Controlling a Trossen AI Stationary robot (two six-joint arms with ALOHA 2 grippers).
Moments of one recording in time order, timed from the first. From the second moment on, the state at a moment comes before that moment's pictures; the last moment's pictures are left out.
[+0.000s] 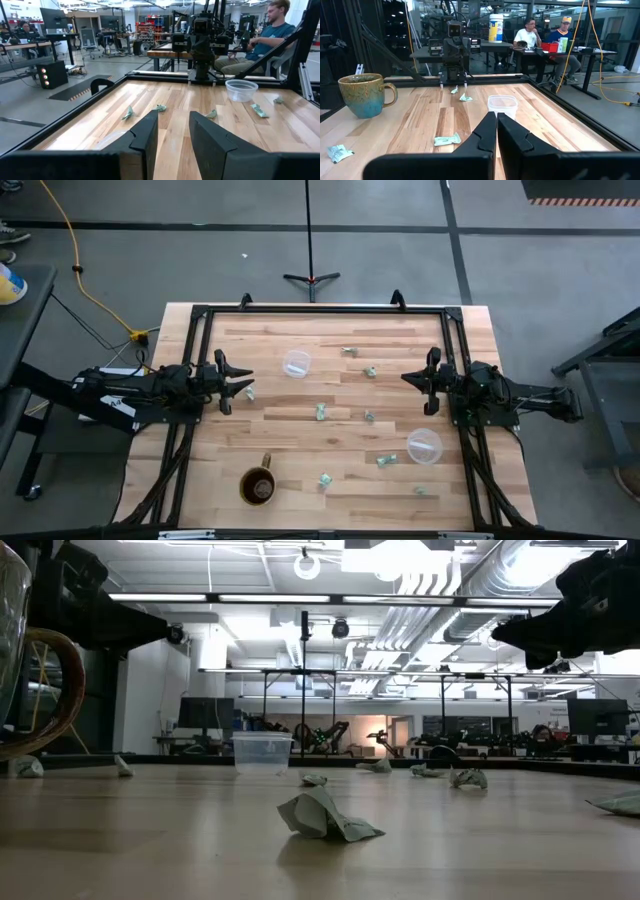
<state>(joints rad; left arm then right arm) -0.08 0.04 0.01 0.06 -0.31 0.02 -0.13 0.01 0.01 0.02 0.02 0.00</state>
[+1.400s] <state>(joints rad) -0.08 0.04 0.01 0.06 -0.31 0.02 -0.13 0.01 0.01 0.02 0.02 0.00</state>
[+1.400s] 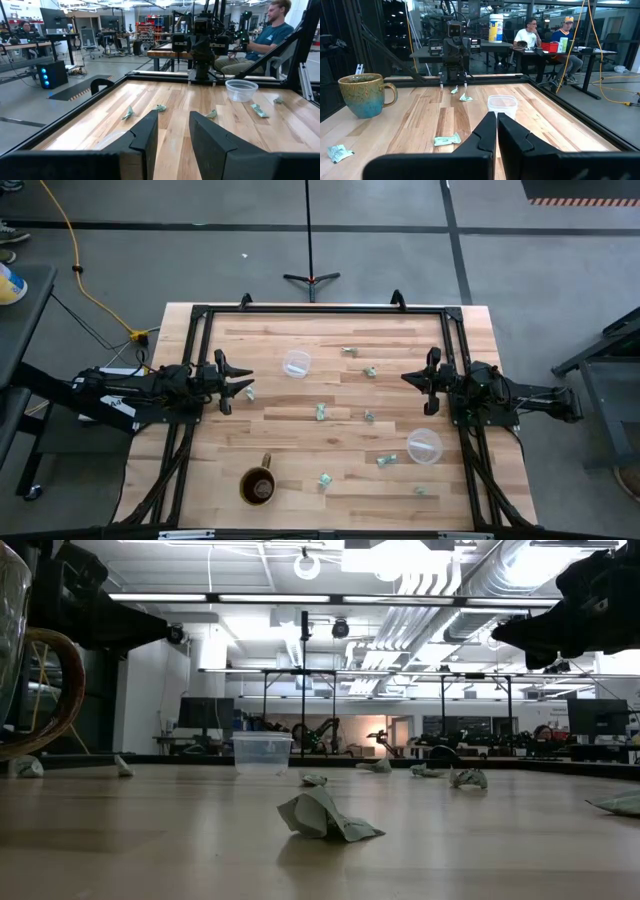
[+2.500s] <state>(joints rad) -0.08 0.04 0.01 0.09 -0.34 -0.13 -0.13 0.02 0.01 0.13 0.09 0.03</state>
